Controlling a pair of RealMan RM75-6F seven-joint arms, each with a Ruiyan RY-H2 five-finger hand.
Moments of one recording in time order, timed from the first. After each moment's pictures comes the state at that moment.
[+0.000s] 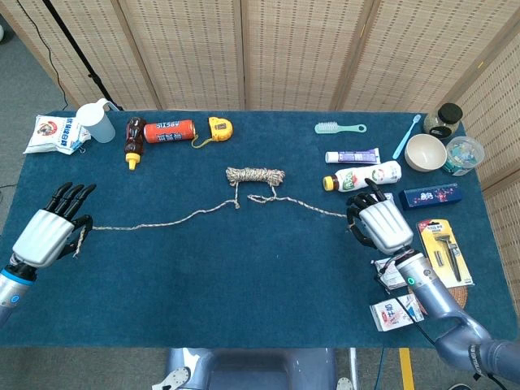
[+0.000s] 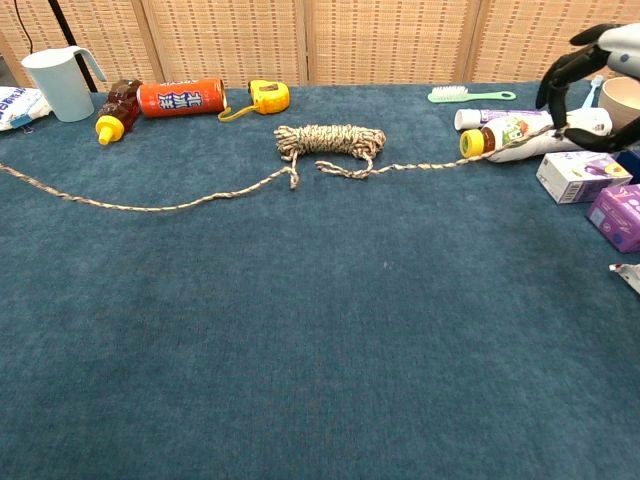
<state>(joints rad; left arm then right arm) -0.44 -1.32 0.13 -0.94 1.62 1.53 -0.29 0.60 -1.30 0.07 -1.38 -1.48 1.17 0.02</state>
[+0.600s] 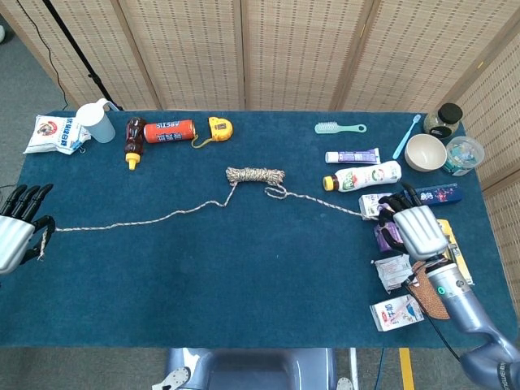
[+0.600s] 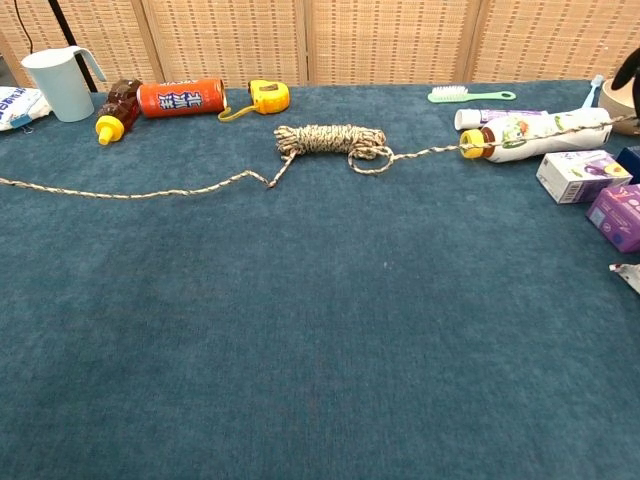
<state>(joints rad) -0.36 -1.23 0.09 -0.99 1.58 1.49 -0.28 0.51 -1.20 0.06 -1.43 -1.45 1.20 0.02</state>
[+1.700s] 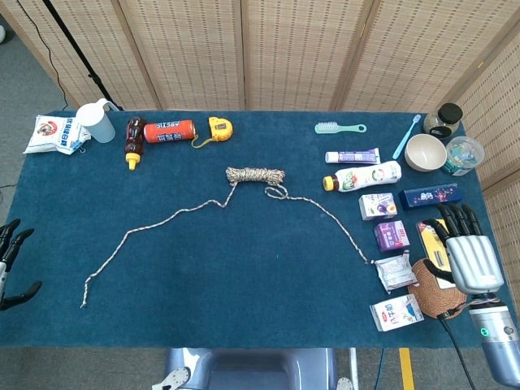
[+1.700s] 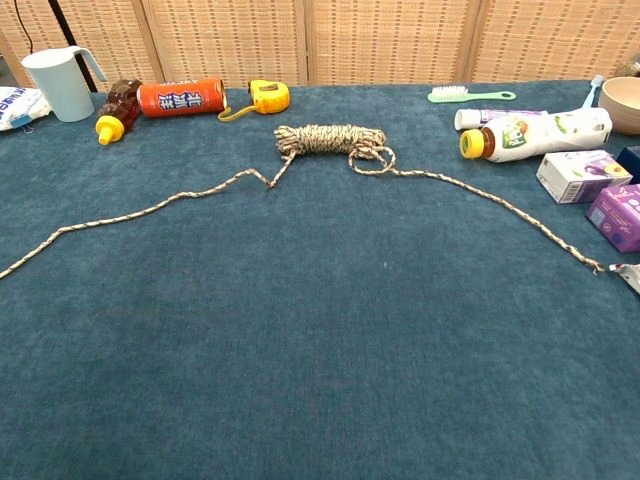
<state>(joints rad) -0.12 -0.99 0.08 -1.68 1.49 1.55 -0.04 0.27 -1.08 0.04 -1.62 -1.43 1.44 -0.10</state>
